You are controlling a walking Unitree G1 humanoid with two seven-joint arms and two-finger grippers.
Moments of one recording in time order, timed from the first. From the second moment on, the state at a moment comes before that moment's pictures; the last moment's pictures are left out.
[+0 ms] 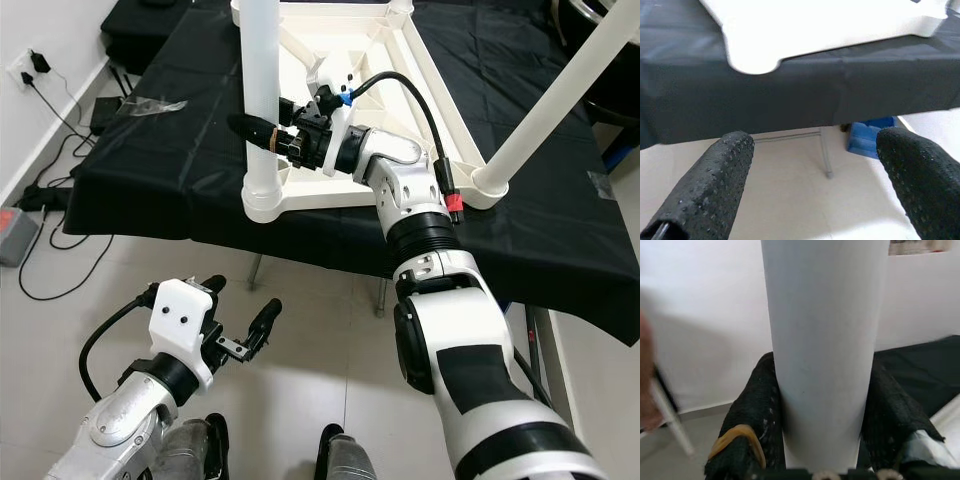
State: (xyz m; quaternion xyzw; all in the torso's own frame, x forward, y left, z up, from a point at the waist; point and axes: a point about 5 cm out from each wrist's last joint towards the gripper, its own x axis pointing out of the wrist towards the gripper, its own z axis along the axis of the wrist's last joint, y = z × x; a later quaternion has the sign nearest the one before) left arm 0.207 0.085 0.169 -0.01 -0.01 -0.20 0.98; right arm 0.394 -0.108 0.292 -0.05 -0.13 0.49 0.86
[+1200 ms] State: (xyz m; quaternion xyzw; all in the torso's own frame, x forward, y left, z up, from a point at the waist) left arm 0.224 0.097 0.178 0.01 -0.03 -0.17 0.99; right arm 0.408 -0.102 0.276 0.03 -0.11 -0.01 0.99
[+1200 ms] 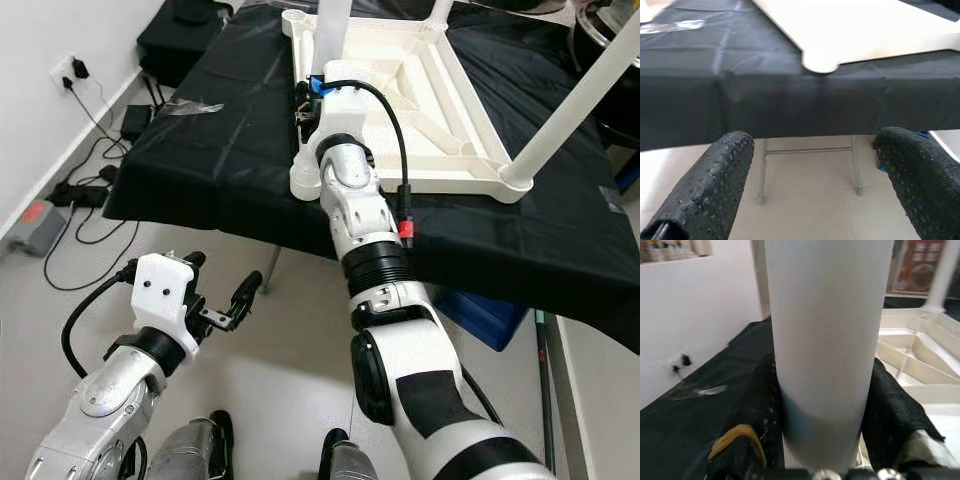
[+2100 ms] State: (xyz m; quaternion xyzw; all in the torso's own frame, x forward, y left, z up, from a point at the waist) left arm 0.221 0.088 0.175 0.00 -0.03 -0.18 0.98; right arm 0.406 -0.100 0.267 0.07 -0.05 -0.18 0.98
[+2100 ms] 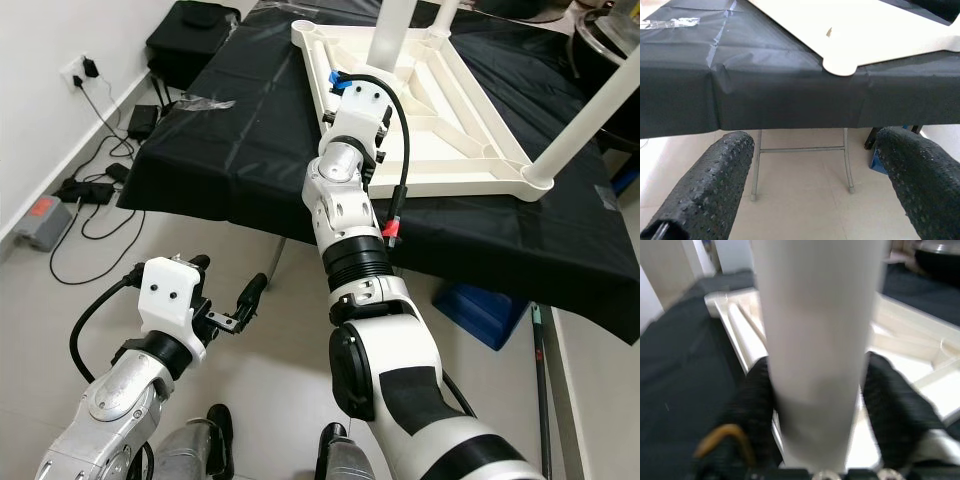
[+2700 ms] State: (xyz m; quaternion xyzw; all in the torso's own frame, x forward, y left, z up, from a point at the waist) left arm 0.222 0.087 0.176 -0.01 -0.04 -0.18 0.98; right arm 0.411 -0.099 0.270 0.09 -0.06 -0.08 0.99
